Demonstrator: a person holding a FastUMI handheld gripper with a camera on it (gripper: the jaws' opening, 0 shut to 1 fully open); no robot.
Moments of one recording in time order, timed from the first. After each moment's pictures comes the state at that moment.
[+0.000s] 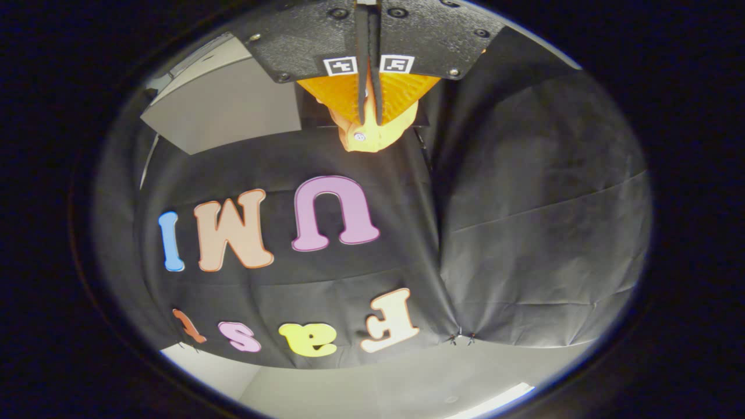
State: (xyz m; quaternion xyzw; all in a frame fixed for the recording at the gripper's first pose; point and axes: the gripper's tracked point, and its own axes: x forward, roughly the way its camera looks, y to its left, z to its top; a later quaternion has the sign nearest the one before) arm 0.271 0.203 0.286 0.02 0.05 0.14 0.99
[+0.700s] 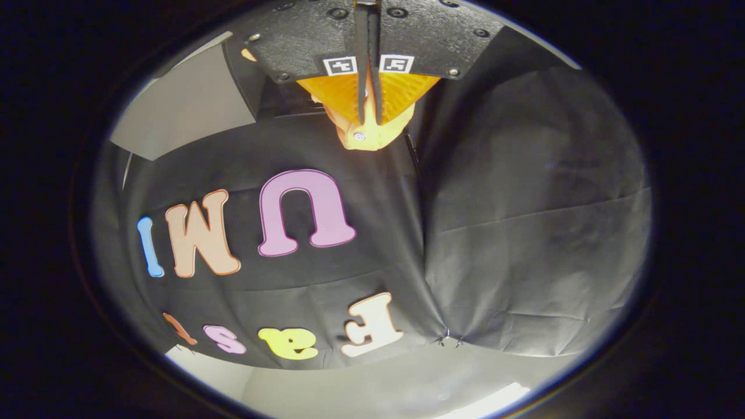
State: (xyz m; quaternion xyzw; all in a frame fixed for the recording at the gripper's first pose) arm 0.343 0.280 0.234 0.03 0.02 0.15 0.99
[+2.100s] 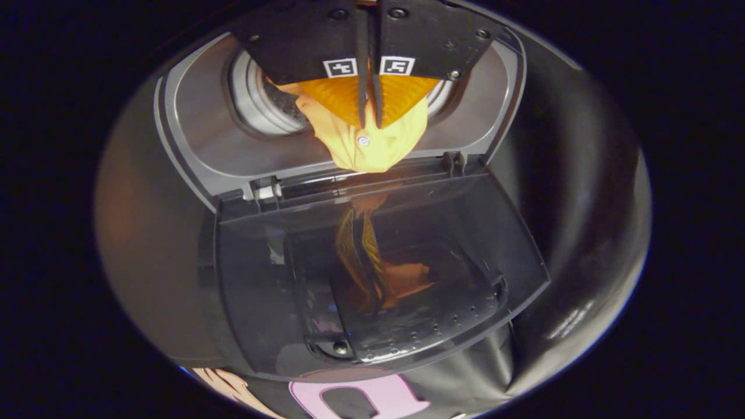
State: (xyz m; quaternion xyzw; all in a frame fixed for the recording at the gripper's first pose) arm 0.465 0.276 -0.151 0.06 0.28 0.08 0.95
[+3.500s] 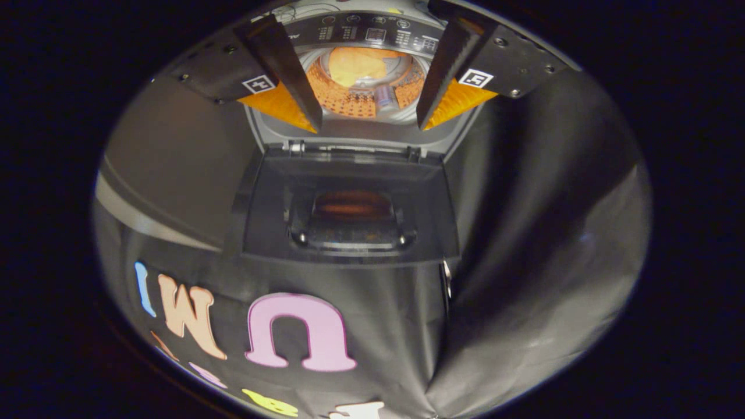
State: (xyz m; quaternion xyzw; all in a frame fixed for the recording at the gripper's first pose) arm 0.374 0.302 0.013 -0.07 0.17 0.08 0.98
